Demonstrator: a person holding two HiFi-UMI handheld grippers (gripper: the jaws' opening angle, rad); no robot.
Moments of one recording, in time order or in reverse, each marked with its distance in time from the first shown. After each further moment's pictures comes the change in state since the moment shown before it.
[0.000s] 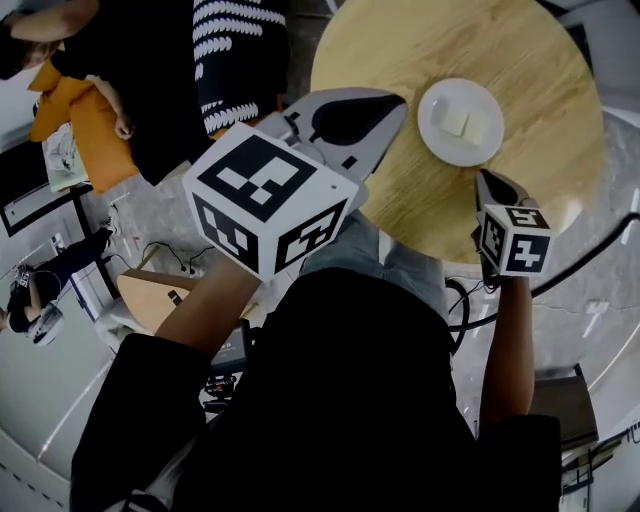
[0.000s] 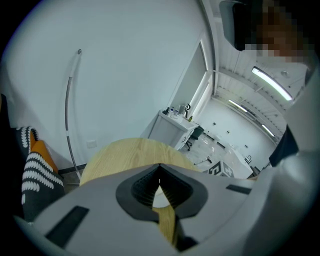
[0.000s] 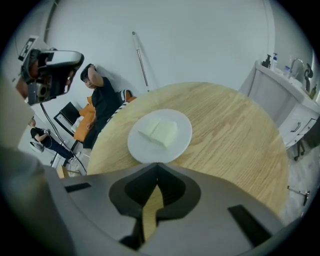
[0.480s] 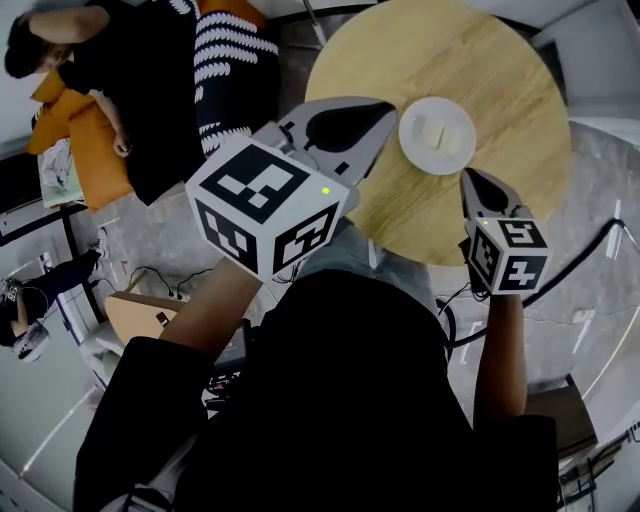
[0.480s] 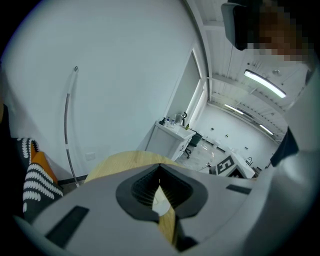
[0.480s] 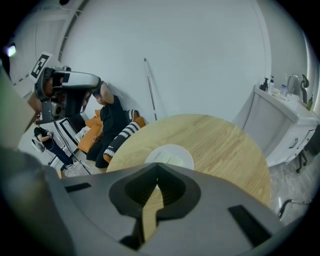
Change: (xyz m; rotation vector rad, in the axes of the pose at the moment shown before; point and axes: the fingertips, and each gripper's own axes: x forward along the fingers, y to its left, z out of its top) left arm -0.023 -0.026 0.032 0.044 -0.109 0.001; right arm -0.068 0.026 0.060 -0.057 -0.209 0.016
